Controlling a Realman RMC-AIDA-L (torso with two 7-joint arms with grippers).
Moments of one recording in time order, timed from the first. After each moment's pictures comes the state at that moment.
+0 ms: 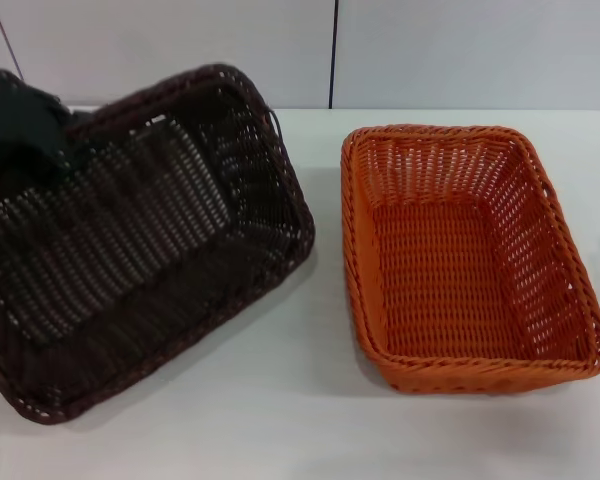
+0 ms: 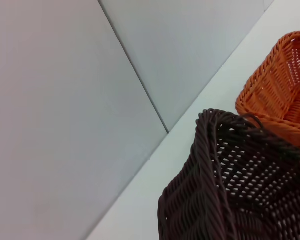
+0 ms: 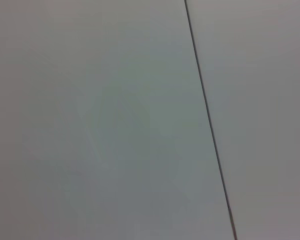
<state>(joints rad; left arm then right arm) -0.32 -2.06 -2.00 -1.84 2.42 -1.40 1.07 0.12 2.08 -2.35 -0.67 -2.02 1.27 2.95</state>
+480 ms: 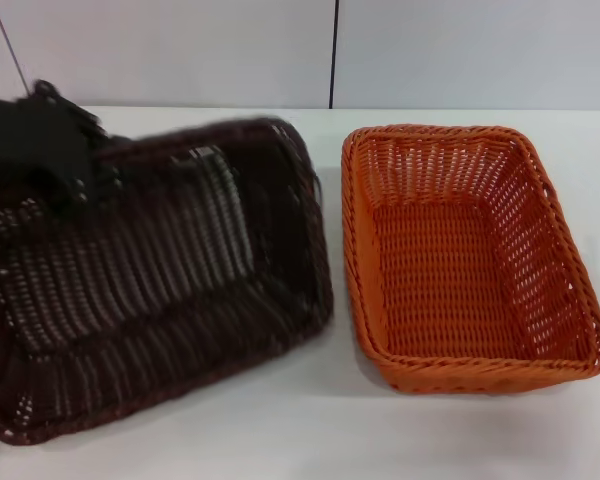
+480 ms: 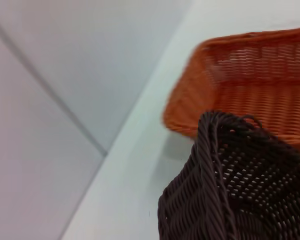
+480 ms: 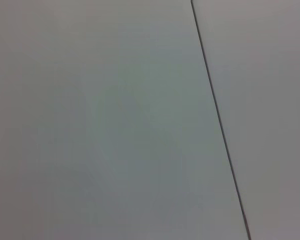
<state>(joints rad) -0.41 -2.05 -2.08 -1.80 2.34 -1.61 1.30 0.12 2.08 -2.38 -0.70 -2.03 1.28 2.95</state>
